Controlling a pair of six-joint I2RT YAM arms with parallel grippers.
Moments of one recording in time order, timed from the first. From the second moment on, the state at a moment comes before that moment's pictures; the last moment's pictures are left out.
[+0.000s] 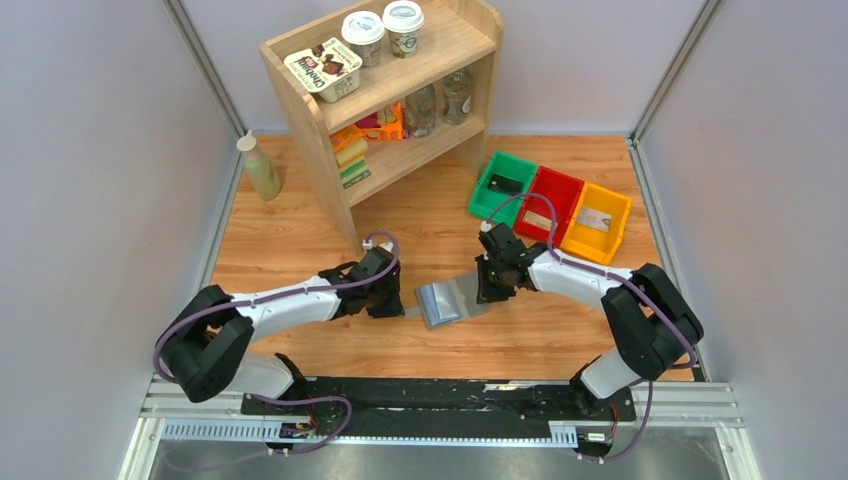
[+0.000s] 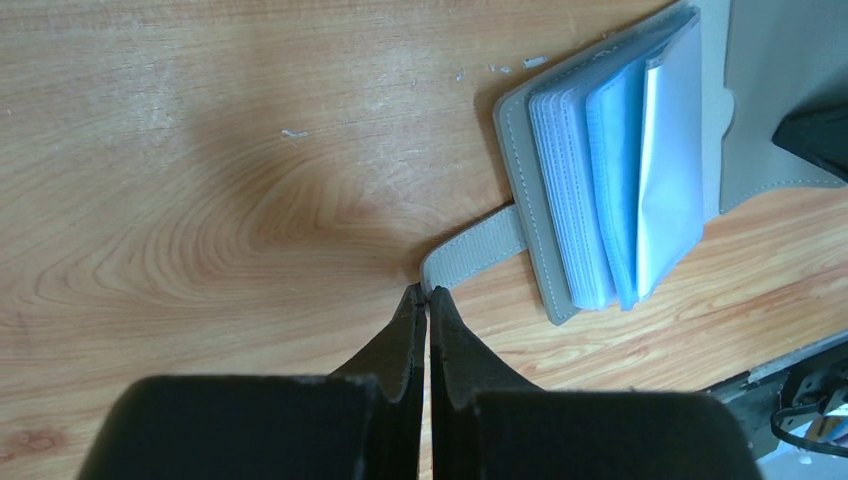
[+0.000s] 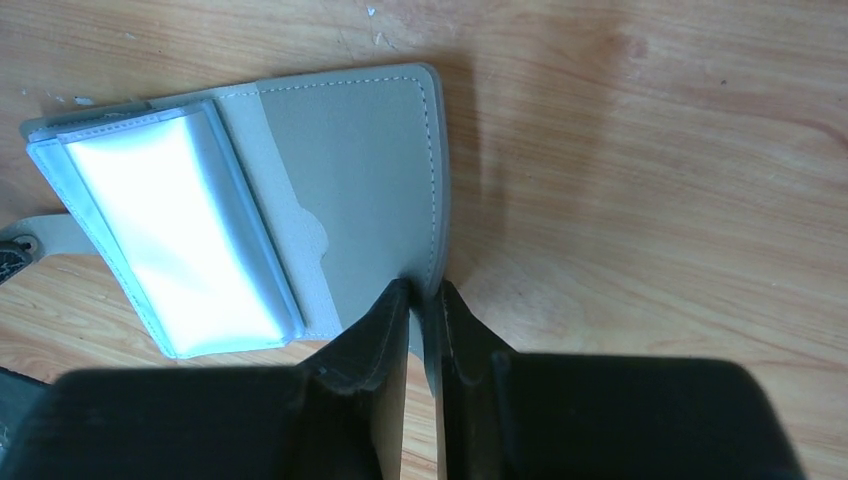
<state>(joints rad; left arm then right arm) -0.78 1.37 0.63 -0.26 -0.01 -0.80 0.63 1.54 0.81 -0.41 -0.08 0.54</state>
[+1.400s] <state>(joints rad) -0.65 1.28 0.64 -0.36 0.10 -0.83 0.63 1.37 0.73 -0.22 -0.22 0.63</state>
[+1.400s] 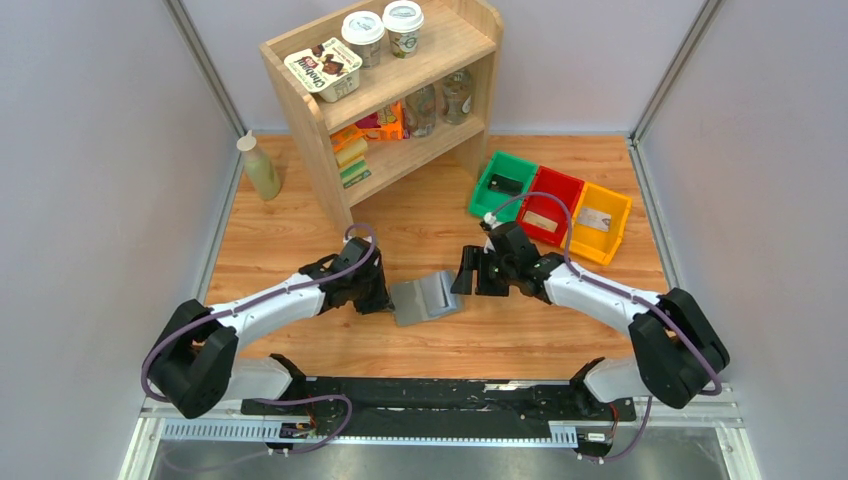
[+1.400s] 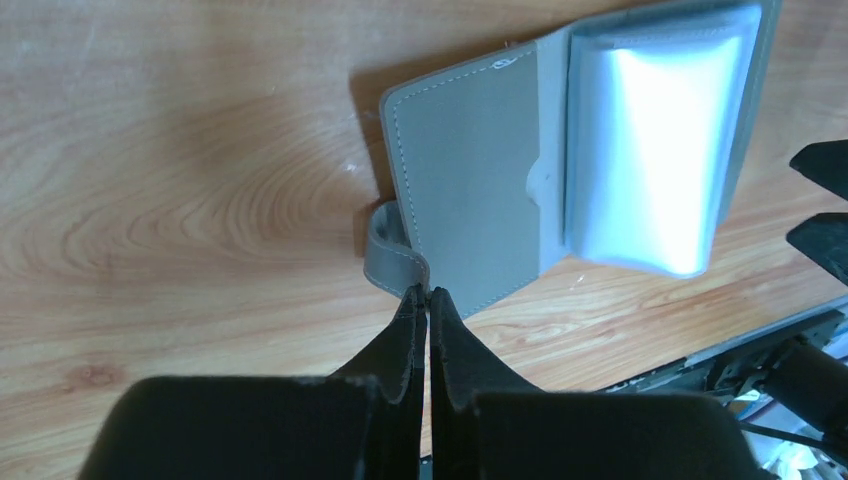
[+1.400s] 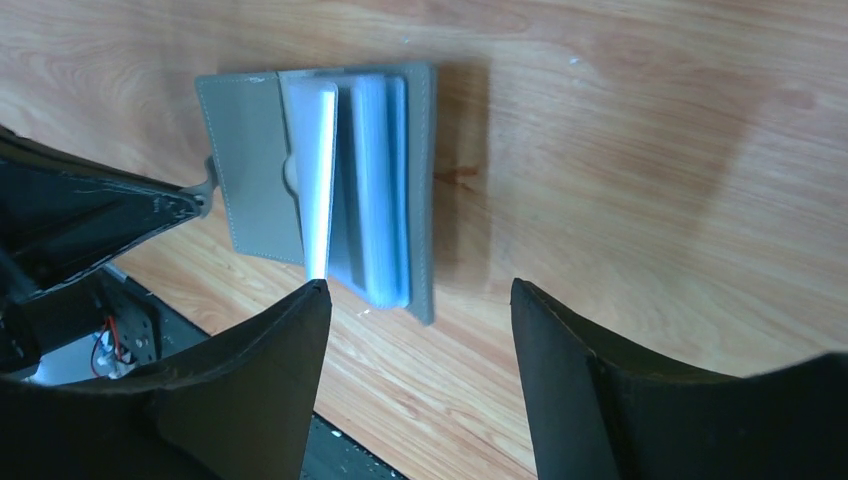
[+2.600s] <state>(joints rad) -0.65 1.25 0.60 -0.36 0.09 -0.81 0.78 1.55 0.82 -0.11 -0.24 0.71</state>
